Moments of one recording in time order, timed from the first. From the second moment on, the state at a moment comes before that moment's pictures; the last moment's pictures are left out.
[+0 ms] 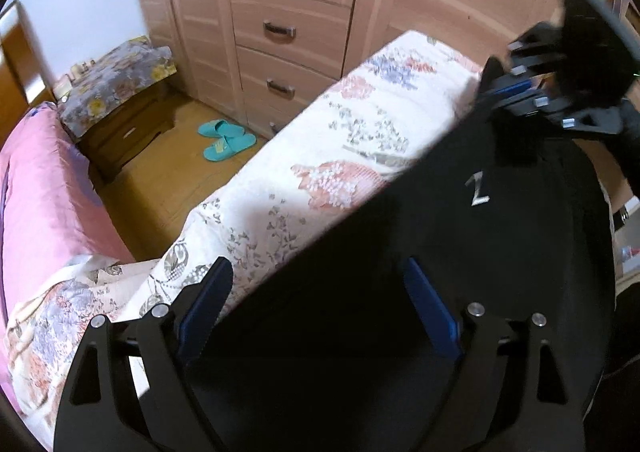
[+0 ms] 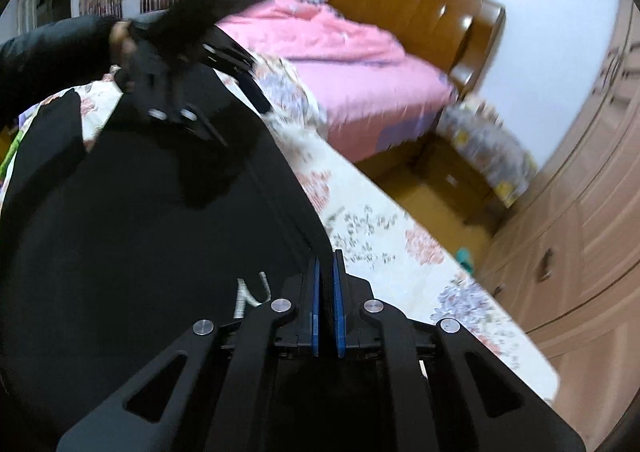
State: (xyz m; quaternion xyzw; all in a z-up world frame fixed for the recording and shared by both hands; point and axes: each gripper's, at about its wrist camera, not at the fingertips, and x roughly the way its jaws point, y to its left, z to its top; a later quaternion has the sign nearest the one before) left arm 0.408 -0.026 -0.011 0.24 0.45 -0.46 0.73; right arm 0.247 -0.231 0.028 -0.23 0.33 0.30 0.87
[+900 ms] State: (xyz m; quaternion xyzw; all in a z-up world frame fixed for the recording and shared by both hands) left arm 0.030 0.022 0.053 0.33 0.27 -0.33 0.84; right arm -0.035 -0.202 0.035 -0.14 0.28 0.25 0.92
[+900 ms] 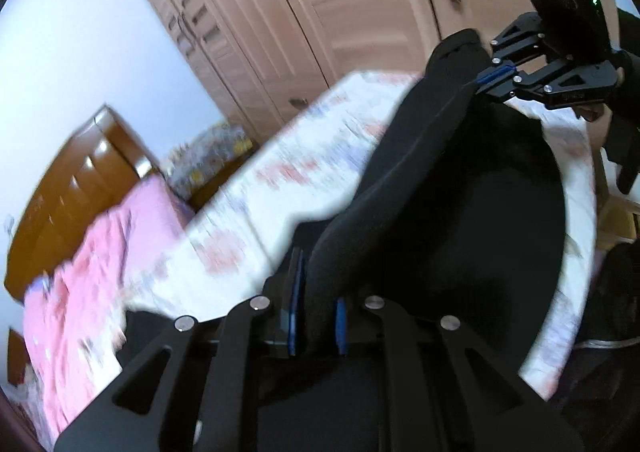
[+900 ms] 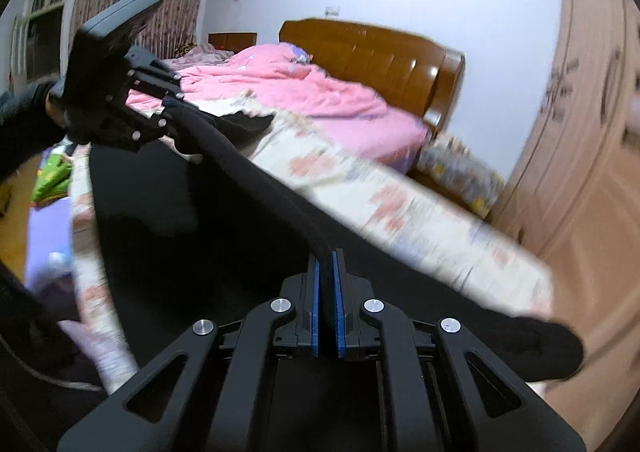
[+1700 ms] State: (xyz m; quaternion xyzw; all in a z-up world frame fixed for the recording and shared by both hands) left arm 0.001 0.065 -0.006 0.00 0.40 -0.25 0.88; right arm -0.121 -0.272 -0.042 0.17 0.35 0.10 0.92
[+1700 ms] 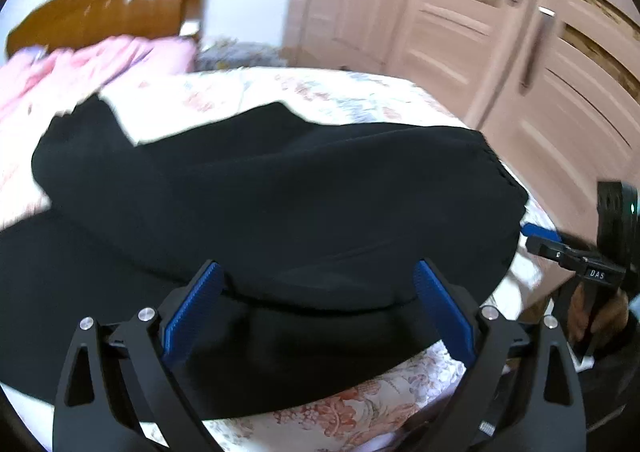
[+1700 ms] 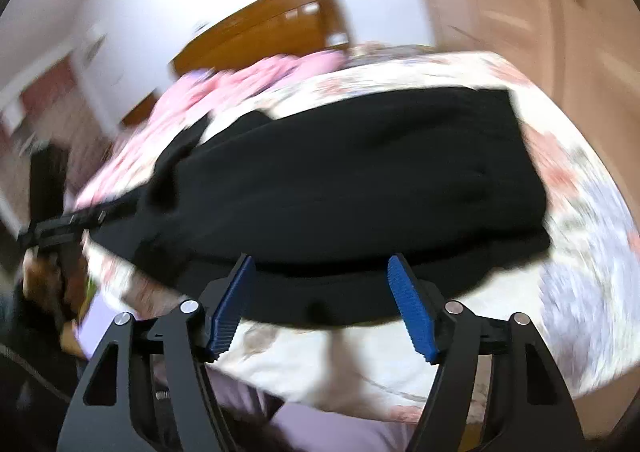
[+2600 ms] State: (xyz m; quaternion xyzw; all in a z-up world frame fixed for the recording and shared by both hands) left arm 0.066 0.091 -0.031 -0.08 0.45 -0.09 0.89; right arm -0.095 -0.308 -0.060 0.24 0.32 0.06 0.91
